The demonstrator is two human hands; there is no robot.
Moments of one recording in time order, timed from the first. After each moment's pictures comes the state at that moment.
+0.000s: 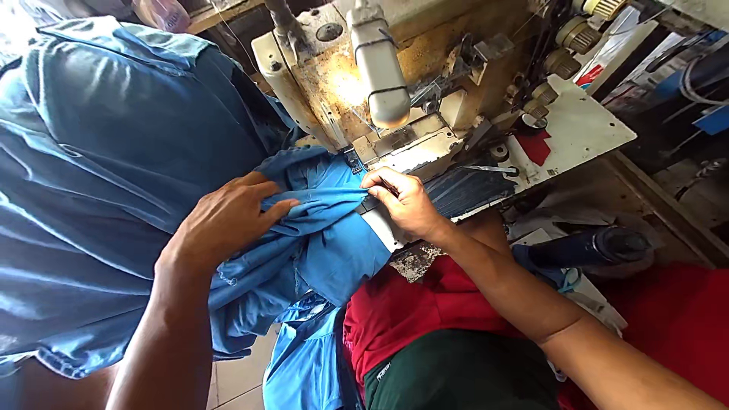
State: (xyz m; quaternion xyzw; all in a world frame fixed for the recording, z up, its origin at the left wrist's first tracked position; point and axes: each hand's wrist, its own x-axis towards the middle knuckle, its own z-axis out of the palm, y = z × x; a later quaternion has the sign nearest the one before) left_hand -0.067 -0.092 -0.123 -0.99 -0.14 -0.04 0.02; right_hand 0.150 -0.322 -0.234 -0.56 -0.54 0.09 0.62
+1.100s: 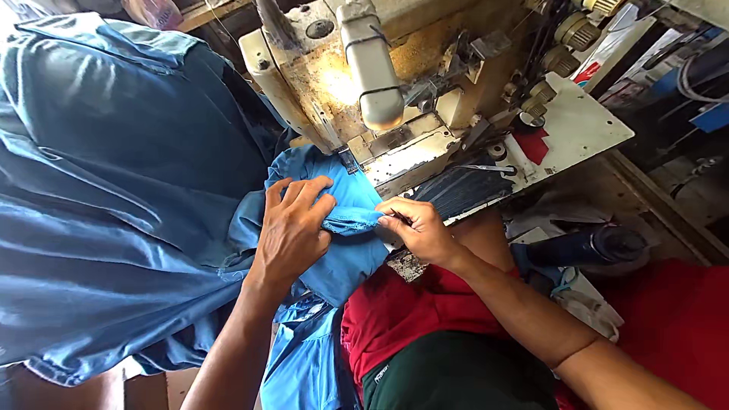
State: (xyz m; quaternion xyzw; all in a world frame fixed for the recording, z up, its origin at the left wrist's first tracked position) left_hand -0.030 -0.168 -0.170 -0.98 -0.02 -0.19 0.05; right_hand 0.136 -0.361 -0.254 -0.57 -0.51 0.15 0.63
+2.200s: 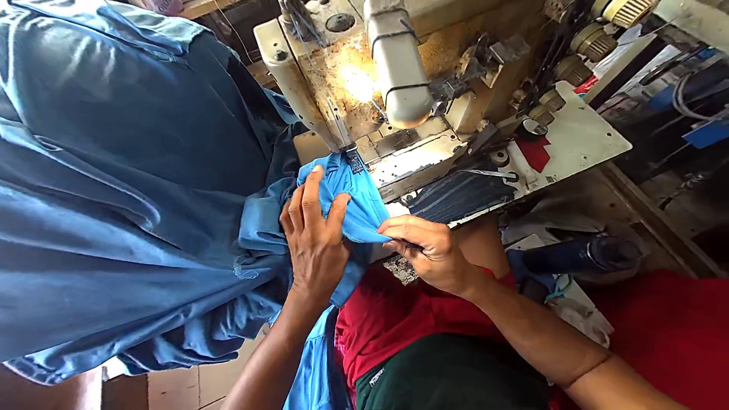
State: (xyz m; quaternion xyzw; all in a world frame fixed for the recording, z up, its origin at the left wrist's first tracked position) left_hand -0.027 -0.211 -0.221 -0.93 -0.19 -0.31 0.05; right_hand 0.118 -0.383 -0.253 -0.53 -0.57 0.09 0.62
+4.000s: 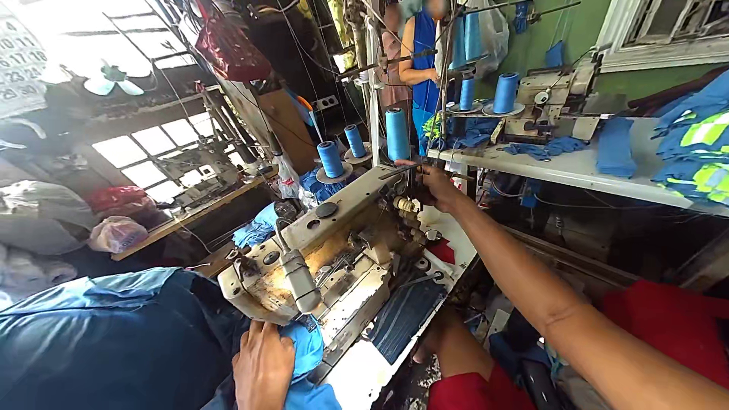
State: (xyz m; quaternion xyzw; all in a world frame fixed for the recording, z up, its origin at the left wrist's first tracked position) left_hand 0.046 -0.158 -0.166 -0.93 -0.32 -0.20 0.00; right_hand 0.420 -0.443 -0.087 -0.59 -0.32 0.12 0.73
